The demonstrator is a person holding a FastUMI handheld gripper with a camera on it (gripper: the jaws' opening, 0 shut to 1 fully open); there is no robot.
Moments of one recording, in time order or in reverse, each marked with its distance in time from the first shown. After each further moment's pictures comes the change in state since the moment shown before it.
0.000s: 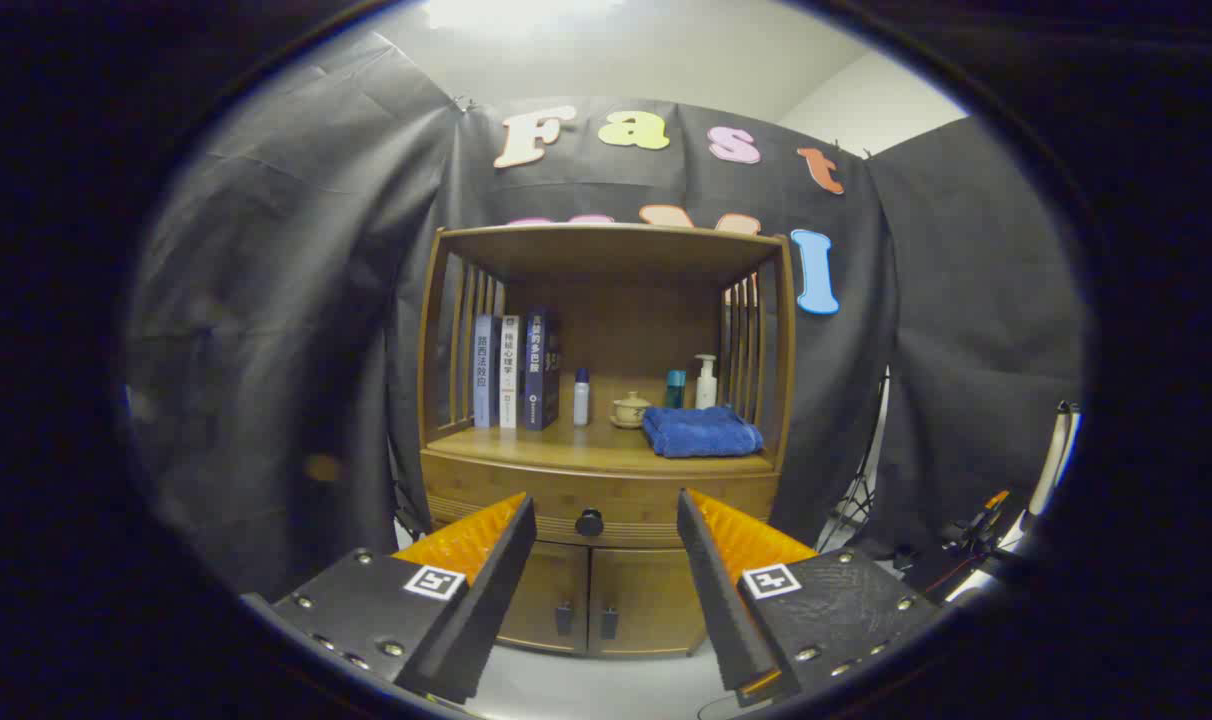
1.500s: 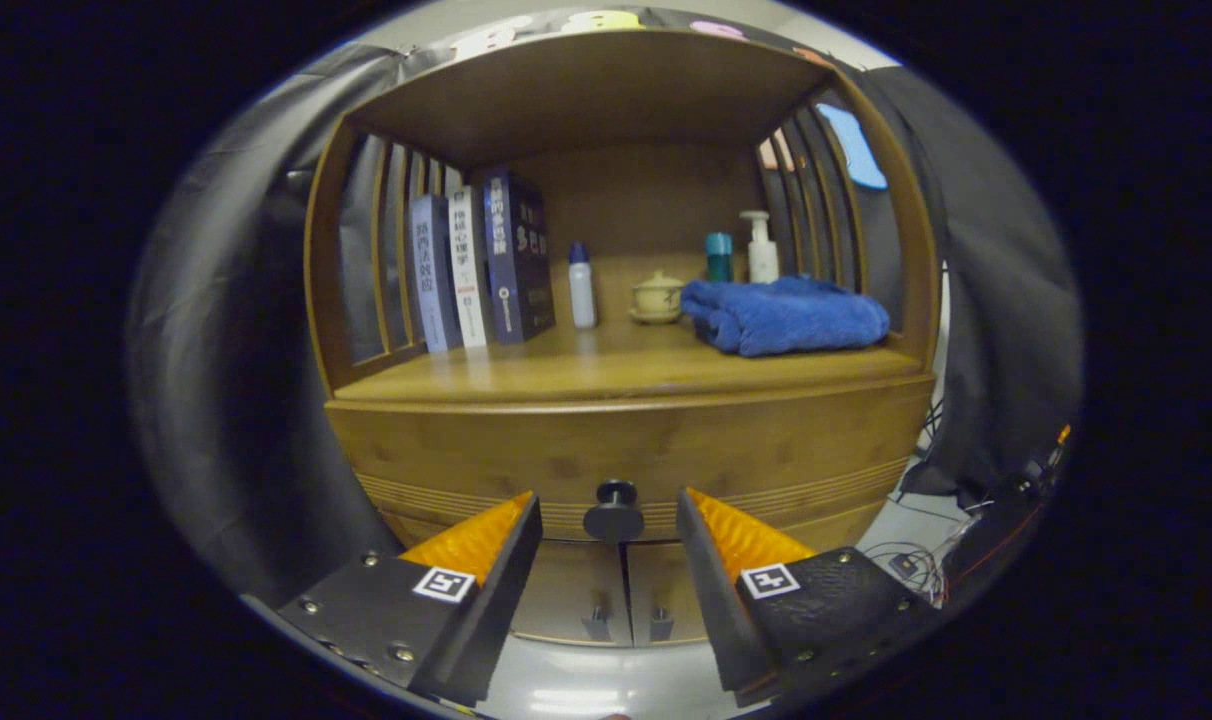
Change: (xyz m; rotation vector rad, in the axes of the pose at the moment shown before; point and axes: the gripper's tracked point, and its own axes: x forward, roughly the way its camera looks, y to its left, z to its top) arm 0.216 0.030 -0.147 0.106 0.298 0.038
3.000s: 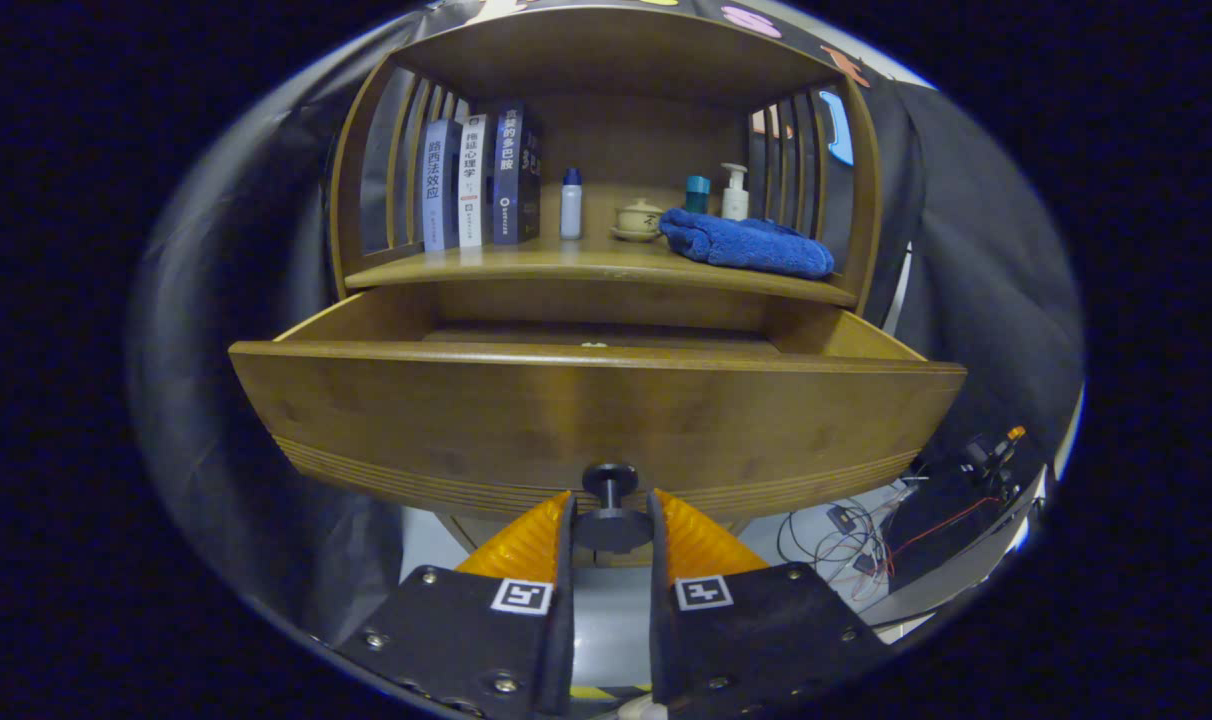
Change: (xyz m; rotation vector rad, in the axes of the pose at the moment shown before) arm -0.106 -0.001 -0.062 -0.112 0.205 -0.152
